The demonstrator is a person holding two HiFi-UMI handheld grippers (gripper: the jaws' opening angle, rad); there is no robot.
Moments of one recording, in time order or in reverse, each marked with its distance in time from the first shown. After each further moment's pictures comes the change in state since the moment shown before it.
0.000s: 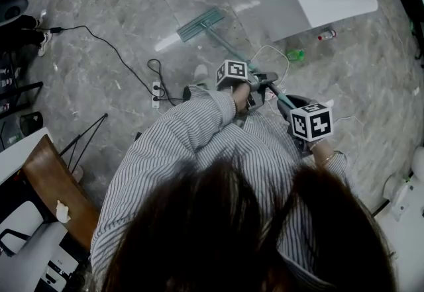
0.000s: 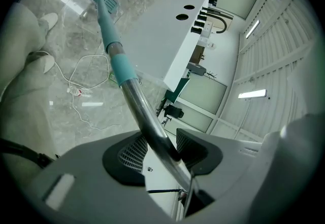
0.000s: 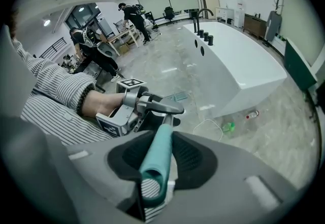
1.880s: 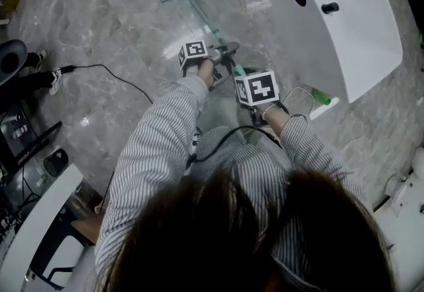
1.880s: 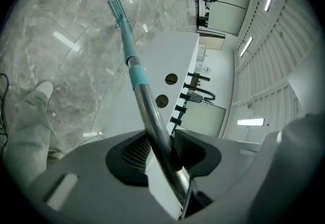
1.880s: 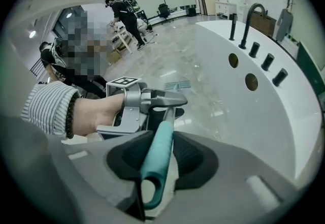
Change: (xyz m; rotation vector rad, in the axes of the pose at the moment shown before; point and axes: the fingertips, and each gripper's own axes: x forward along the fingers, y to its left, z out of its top) left arm -0.258 -0.167 0.553 0.044 -0.234 0.043; right arm 0.287 0.133 0.528 0.090 0.006 -0.004
